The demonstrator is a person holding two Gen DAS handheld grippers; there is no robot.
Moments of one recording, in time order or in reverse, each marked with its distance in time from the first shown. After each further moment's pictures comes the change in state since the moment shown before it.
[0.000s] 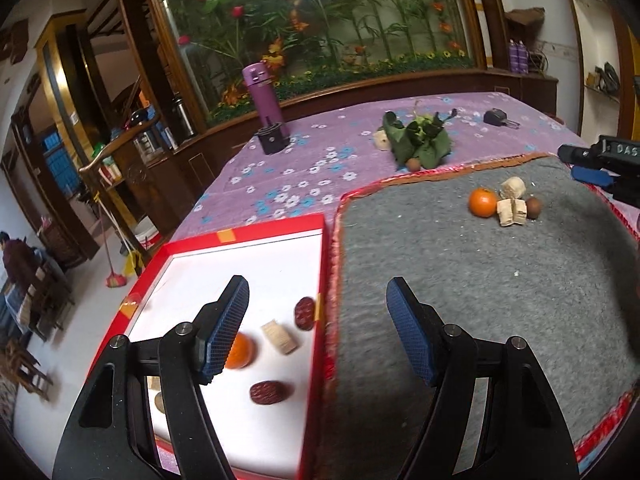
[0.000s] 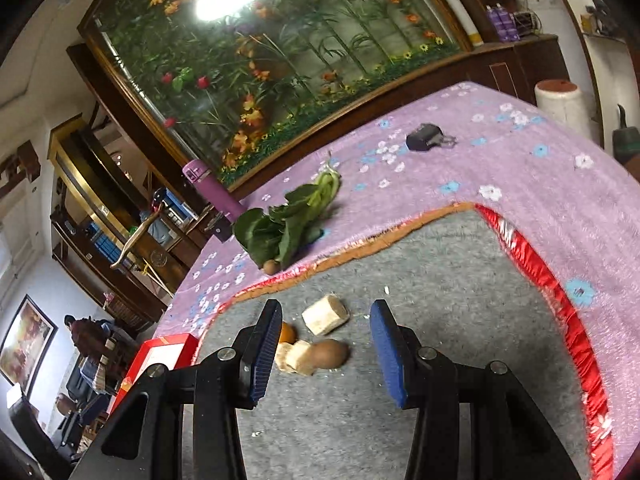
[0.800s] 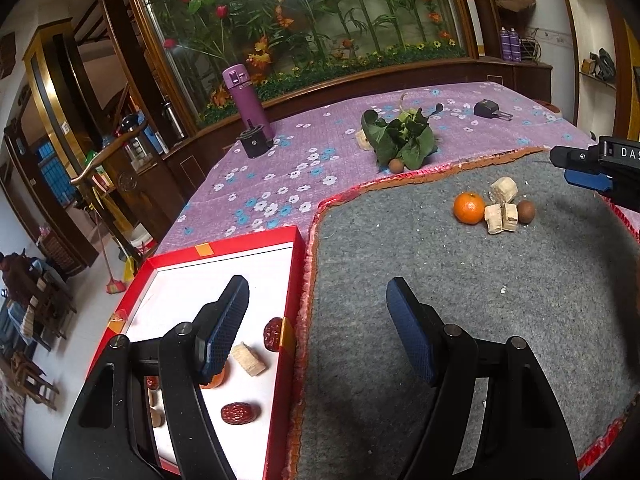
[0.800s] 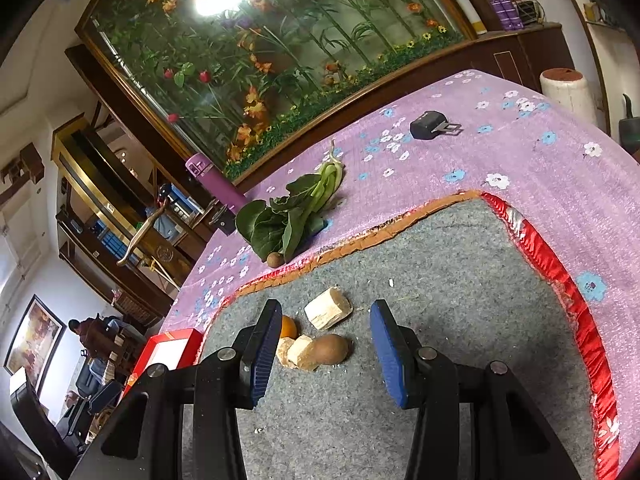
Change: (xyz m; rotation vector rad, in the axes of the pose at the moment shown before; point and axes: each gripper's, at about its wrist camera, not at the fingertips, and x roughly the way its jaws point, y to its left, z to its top) left arm 0.012 -0.027 0.015 0.036 0.022 -0.004; right arm 0.001 -0.001 -0.003 0.010 0.027 0.032
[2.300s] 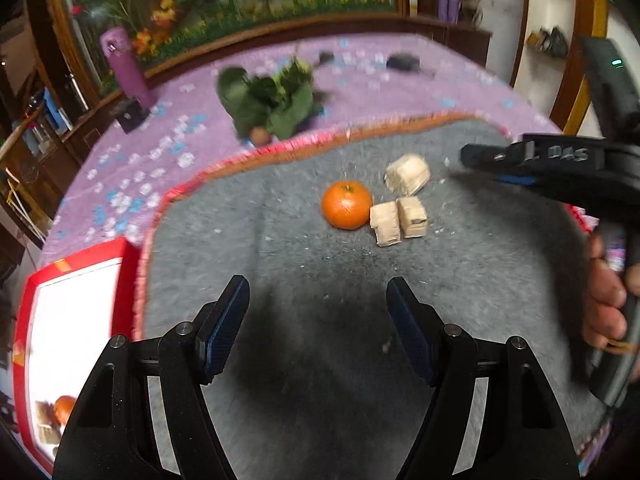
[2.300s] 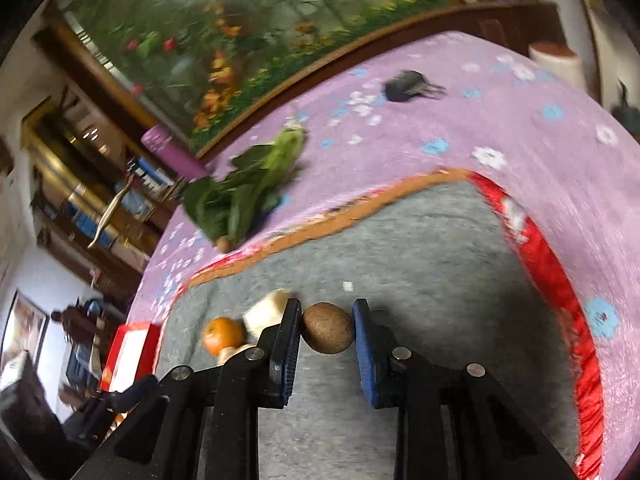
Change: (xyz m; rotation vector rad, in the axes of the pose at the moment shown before) left arm 0.068 -0.086 0.040 0.060 0.212 -0.325; right arm 0.046 -0.032 0.021 0.048 0.158 -0.112
